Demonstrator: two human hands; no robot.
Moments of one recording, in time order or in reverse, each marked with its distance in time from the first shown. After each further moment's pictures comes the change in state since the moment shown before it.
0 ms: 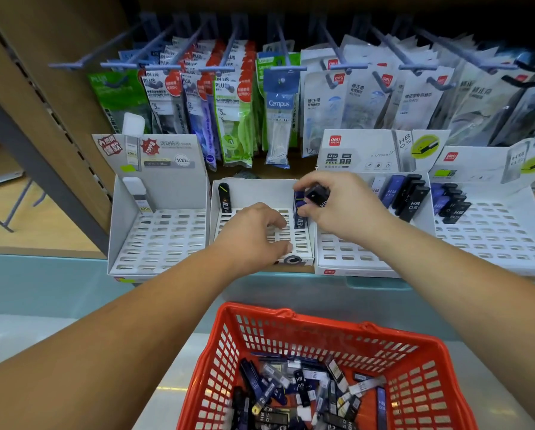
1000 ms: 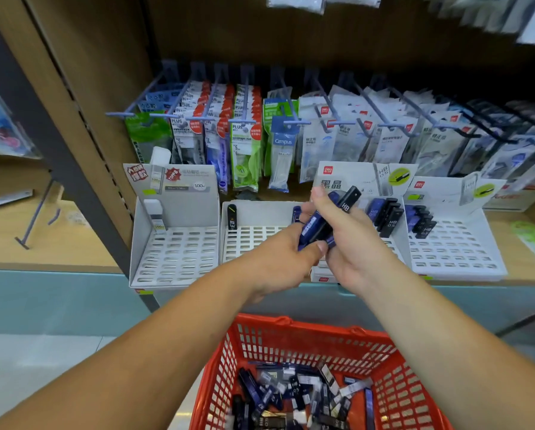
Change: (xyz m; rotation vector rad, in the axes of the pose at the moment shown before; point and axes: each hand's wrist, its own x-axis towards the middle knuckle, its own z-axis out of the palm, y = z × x) left_hand -0.047 0.060 -0.034 -0.731 -0.309 0.032; right_hand -0.049 -0.076 -0.002 1.215 0.259 0.467
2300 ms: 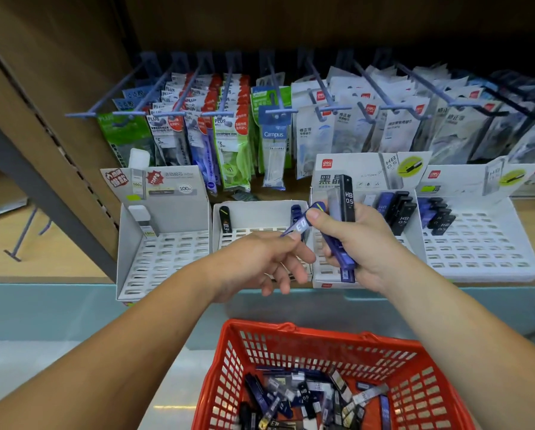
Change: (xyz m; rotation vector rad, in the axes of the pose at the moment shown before) left_hand 0.022 -0.023 -0.034 -0.175 -0.127 -0.242; right_hand 0.036 0.005 -0.039 -0.217 -0.055 0.039
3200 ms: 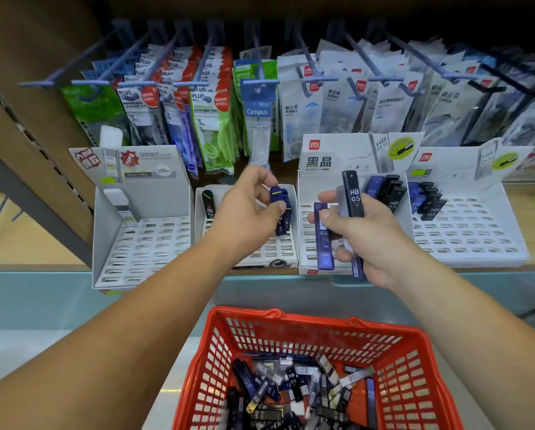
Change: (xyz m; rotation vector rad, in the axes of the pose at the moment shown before) left_hand 0.044 0.002 0.007 0.268 0.576 0.413; right_hand 0.005 0.017 -0.034 -0.123 0.052 0.025
